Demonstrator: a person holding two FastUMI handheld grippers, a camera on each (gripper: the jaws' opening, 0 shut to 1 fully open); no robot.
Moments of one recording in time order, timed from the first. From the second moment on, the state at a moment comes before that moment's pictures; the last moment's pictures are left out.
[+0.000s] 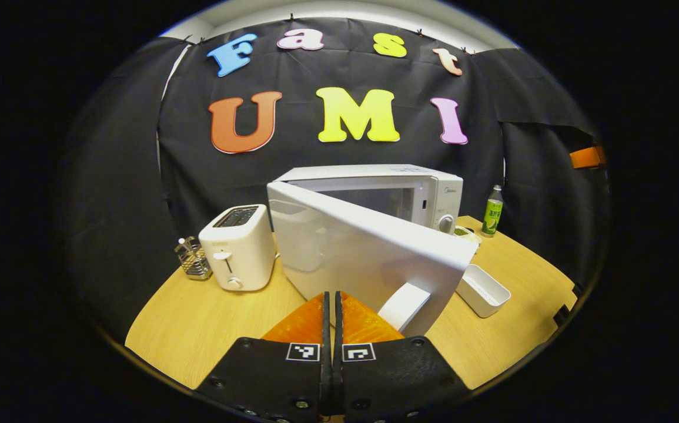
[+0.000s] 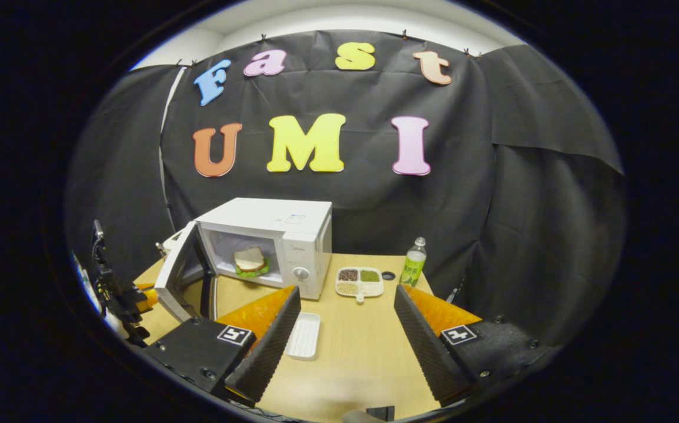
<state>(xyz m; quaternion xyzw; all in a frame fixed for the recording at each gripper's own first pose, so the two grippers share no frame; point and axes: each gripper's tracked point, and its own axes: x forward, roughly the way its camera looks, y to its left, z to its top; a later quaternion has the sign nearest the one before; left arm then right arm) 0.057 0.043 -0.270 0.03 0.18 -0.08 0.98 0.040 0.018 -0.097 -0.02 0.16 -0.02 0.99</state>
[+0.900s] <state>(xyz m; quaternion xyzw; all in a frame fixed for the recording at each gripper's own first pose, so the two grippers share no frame) 0.138 -0.073 -0.256 0.05 0.16 -0.15 0.97 0.043 -0.066 -0.097 0.01 0.15 -0.05 0.99</state>
